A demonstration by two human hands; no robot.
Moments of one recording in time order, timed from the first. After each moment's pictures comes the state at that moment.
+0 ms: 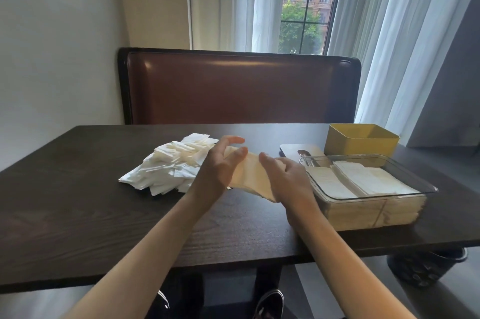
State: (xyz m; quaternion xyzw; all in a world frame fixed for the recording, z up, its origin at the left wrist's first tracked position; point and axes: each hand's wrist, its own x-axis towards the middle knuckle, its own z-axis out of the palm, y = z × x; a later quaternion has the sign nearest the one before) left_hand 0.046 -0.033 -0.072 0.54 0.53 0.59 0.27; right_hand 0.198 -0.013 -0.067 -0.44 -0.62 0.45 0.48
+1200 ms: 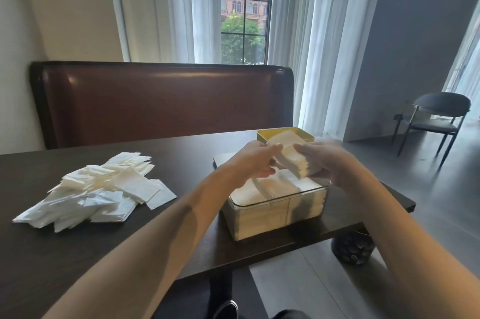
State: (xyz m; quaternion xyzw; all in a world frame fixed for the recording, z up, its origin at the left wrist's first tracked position) left_hand 0.233 0.061 -0.018 0.59 0.52 0.38 0.49; right_hand 0.405 0.060 0.002 -0.61 -0.51 0.46 0.40
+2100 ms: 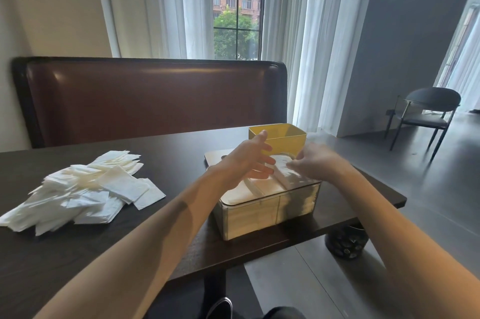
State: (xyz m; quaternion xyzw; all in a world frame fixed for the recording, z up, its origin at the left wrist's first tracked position) left_hand 0.245 0.059 -0.020 0.58 0.51 0.38 0.51; right_hand 0.413 0.072 -0.009 -0.66 -0.72 0.15 0.14
